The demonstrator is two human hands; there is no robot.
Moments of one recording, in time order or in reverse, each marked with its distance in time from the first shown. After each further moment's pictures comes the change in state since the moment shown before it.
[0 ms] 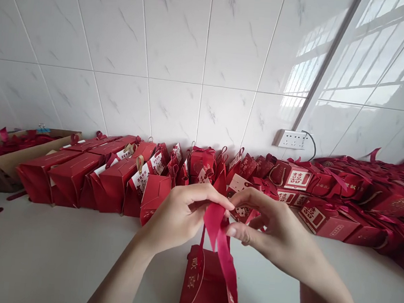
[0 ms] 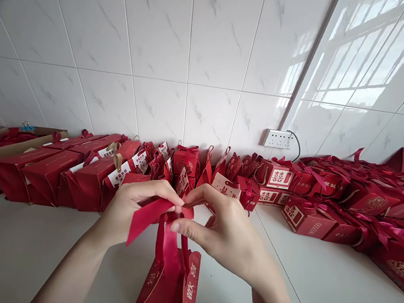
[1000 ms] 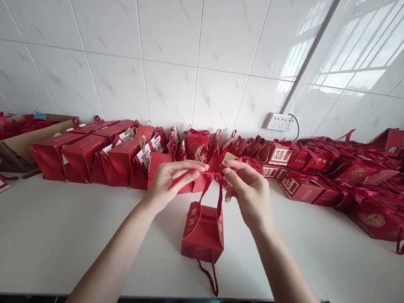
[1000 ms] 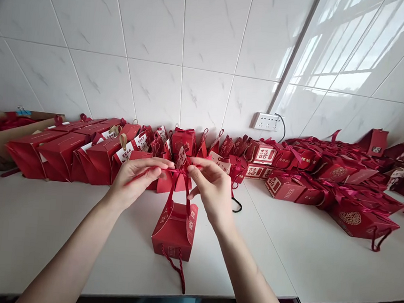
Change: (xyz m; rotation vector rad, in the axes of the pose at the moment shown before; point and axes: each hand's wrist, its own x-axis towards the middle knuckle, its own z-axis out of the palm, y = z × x) left_hand -0.030 -0.013 0.002 -0.288 0.204 -0.087; right_hand -0.017 0.005 0.041 0.618 0.457 0.125
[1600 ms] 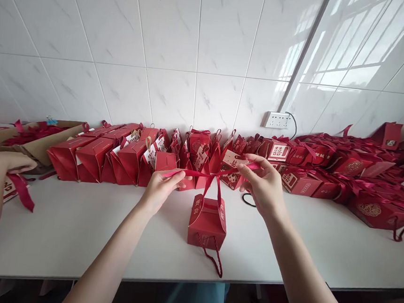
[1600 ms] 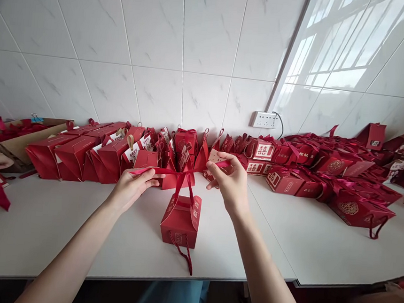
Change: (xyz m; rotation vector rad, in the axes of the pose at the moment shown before) left_hand -0.028 -0.022 -0.027 -0.091 0.190 -0.248; right_hand -0.004 -0.006 -0.025 -0.006 0.165 0.027
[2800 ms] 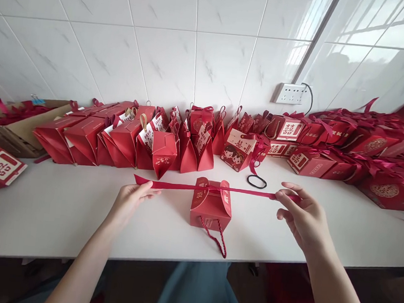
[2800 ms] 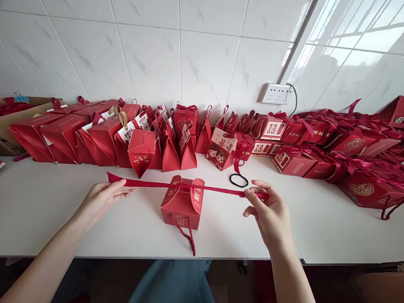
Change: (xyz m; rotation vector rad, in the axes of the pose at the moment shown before) left_hand -0.050 -0.042 -0.073 0.240 0.314 -0.318; right_hand -0.054 0.050 -0.087 -0.056 0.224 0.261
